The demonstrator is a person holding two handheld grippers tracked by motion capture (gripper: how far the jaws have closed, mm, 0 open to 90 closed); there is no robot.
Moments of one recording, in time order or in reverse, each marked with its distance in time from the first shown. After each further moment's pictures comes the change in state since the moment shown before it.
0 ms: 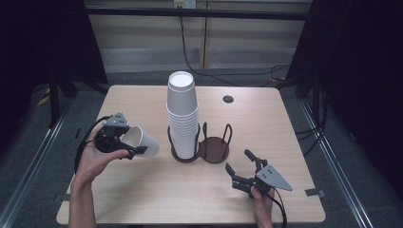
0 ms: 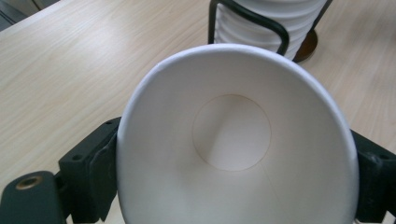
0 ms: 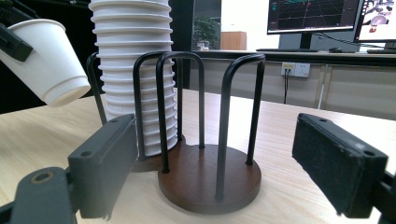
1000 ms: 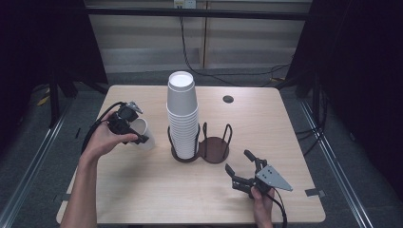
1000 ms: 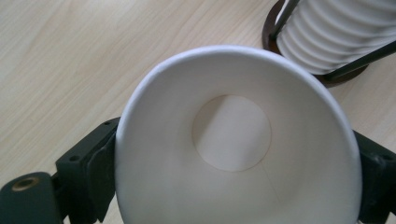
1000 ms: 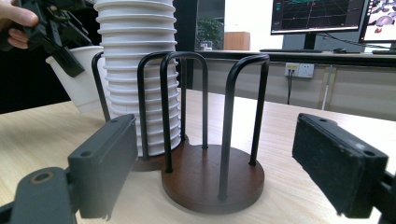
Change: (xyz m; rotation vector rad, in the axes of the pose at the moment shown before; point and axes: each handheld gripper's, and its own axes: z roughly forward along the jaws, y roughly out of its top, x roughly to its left) left arm 0.040 0.030 0.045 0.306 0.079 -0.005; right arm 0.000 0.000 -0.001 0.001 0.015 0.001
